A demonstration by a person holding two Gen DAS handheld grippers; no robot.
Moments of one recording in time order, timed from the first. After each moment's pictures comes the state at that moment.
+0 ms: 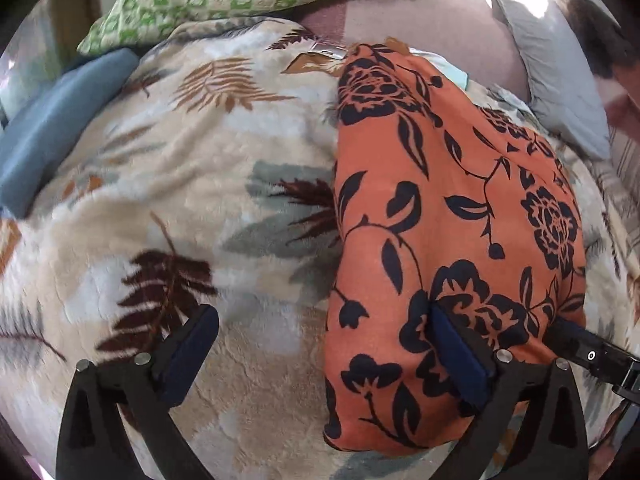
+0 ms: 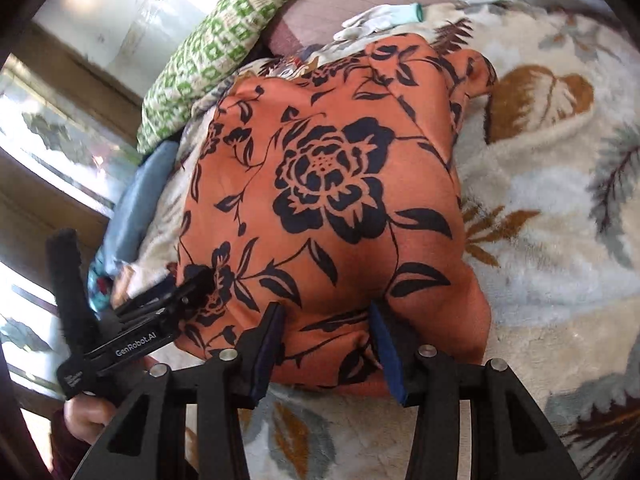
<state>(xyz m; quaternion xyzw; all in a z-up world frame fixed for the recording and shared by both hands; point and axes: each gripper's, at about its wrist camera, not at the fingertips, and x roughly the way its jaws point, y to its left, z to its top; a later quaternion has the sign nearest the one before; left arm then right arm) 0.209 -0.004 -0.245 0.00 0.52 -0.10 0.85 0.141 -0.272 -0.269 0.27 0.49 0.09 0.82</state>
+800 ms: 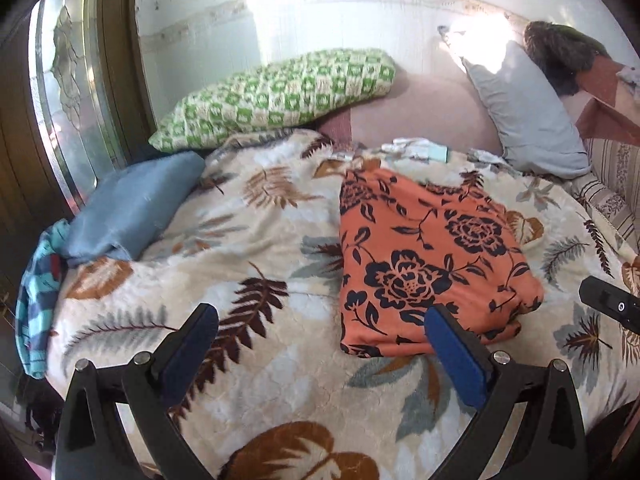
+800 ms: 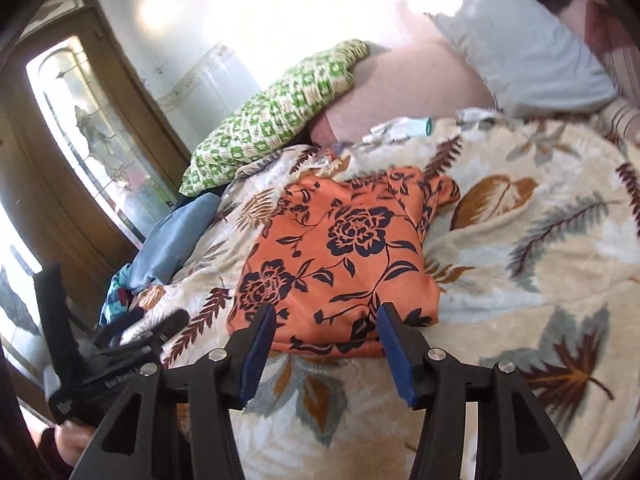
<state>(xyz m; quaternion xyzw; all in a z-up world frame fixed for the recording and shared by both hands) 0.082 0.008 -0.137 0.06 0.35 -0.06 0.93 0.027 -0.268 -0.169 0.19 0.35 0.07 0.91</state>
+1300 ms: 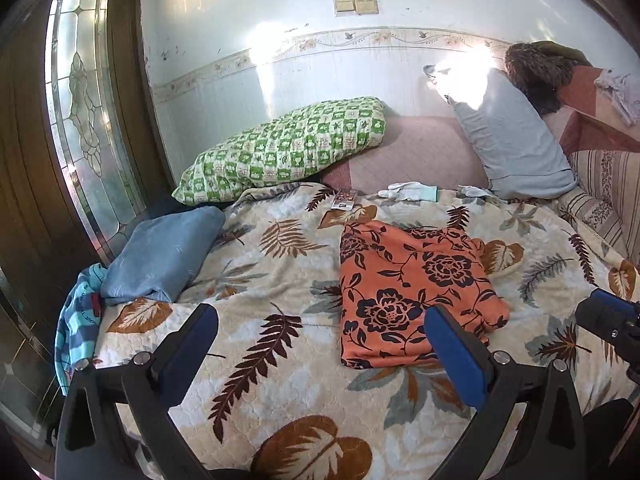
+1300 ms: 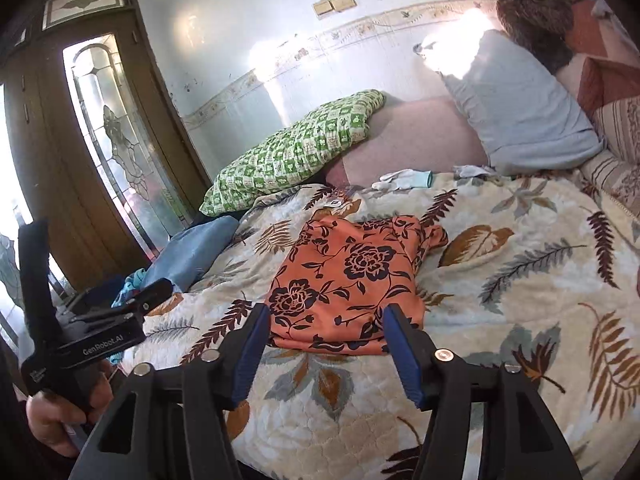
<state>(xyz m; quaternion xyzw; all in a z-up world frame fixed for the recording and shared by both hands) 0.025 -0.003 -0.070 0.08 0.29 -0.05 0.95 -0.040 -0.258 -0.114 0.15 0.29 0.06 0.94</state>
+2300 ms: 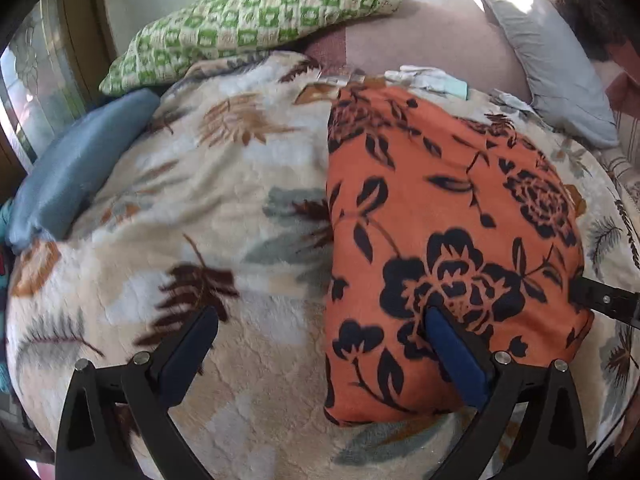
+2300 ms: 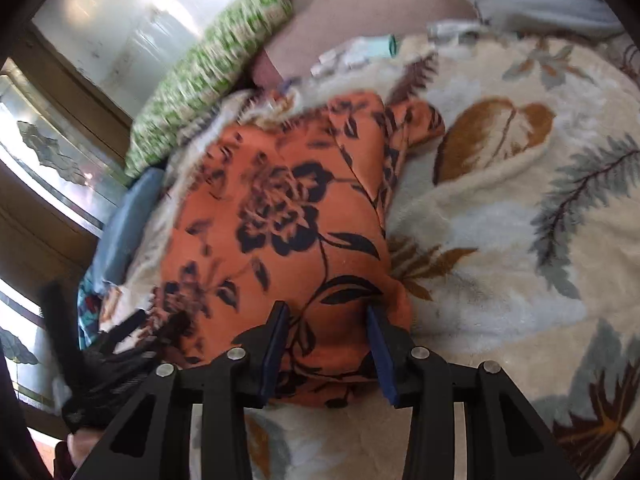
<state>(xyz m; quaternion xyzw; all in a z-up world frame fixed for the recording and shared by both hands) 0.187 -0.018 -0.216 0.06 0.46 -0.06 0.89 0.134 -0.302 -0.253 0.25 0.48 0.04 0.84</state>
